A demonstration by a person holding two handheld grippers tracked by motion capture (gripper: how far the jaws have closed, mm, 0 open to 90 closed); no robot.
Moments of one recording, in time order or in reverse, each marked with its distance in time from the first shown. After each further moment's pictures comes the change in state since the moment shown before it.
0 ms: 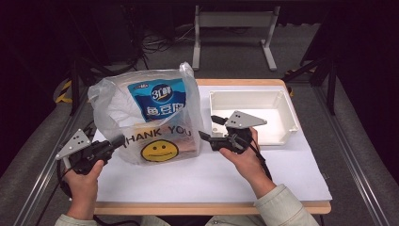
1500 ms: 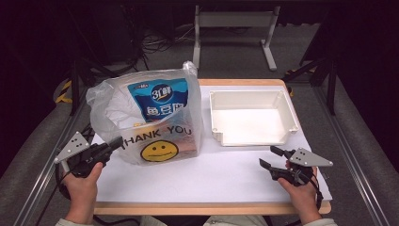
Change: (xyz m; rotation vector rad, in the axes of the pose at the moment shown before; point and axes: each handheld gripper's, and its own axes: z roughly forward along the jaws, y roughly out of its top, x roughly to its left) left arm -0.005 -0.001 -0.006 0.002 0.036 -0.002; right arm -0.047 -0.130 -0.141 0.065 -0.175 0.047
